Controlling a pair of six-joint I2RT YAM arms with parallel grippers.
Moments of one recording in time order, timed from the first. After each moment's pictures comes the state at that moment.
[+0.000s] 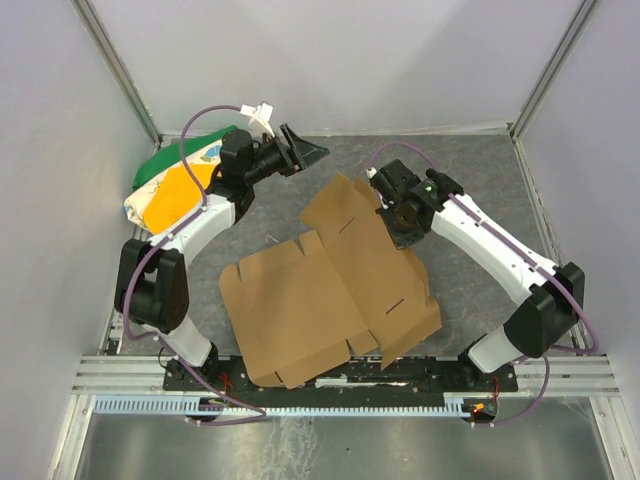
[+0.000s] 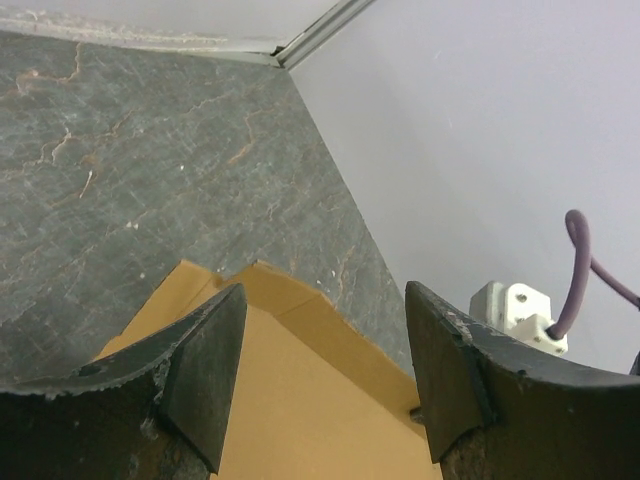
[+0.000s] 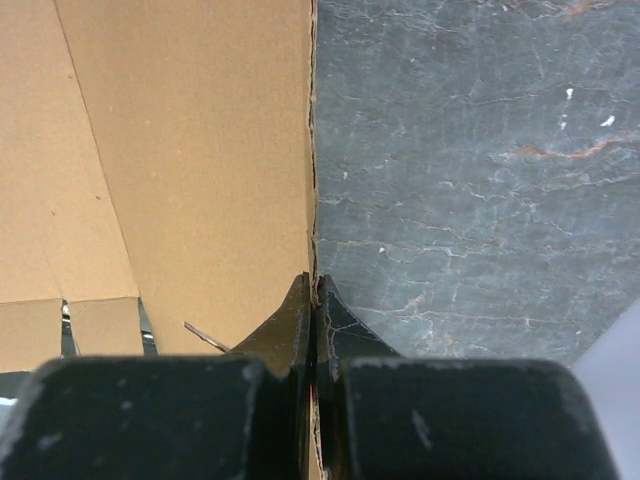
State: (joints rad) left arm -0.33 1.66 1.23 0.37 0.55 -0.81; right arm 0.63 1.53 1.47 -1.16 0.20 0.19
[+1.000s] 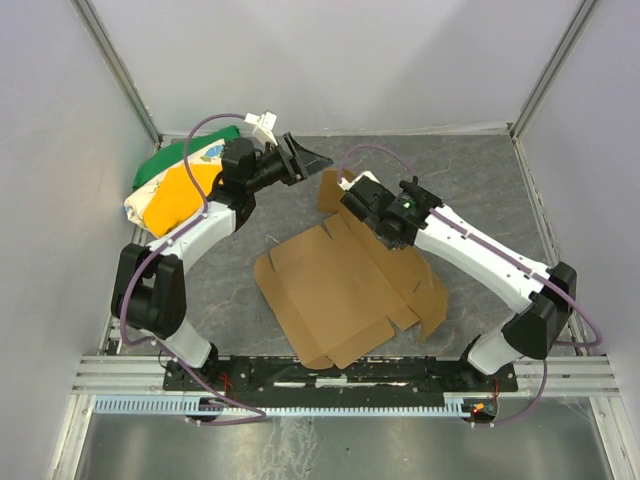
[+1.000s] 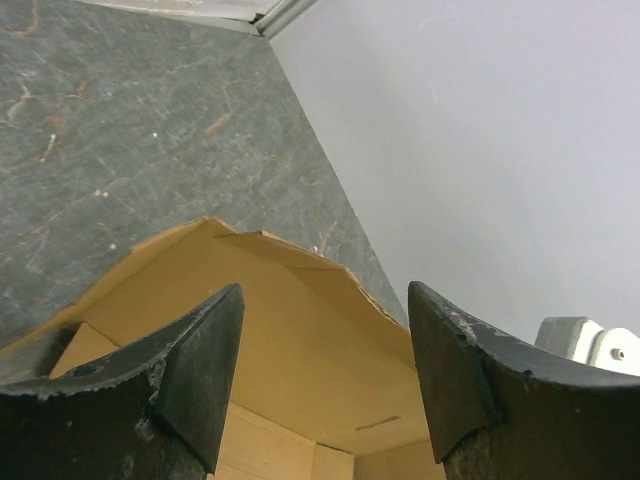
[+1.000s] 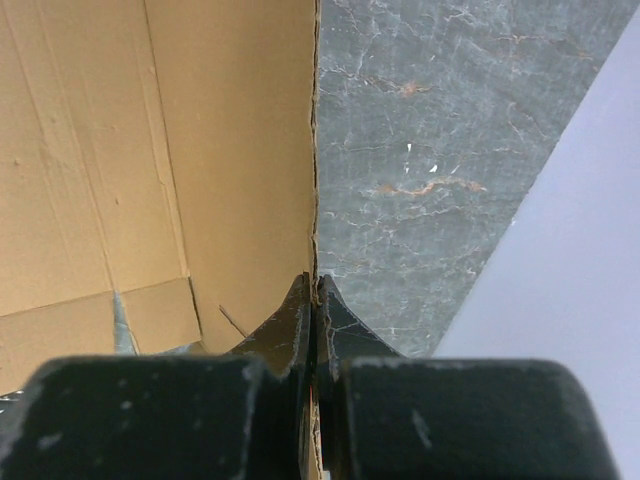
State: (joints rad) left arm -0.35 1.61 1.14 0.40 0.57 -0.83; right arm 0.84 1.54 1.54 -1.20 0.57 0.10
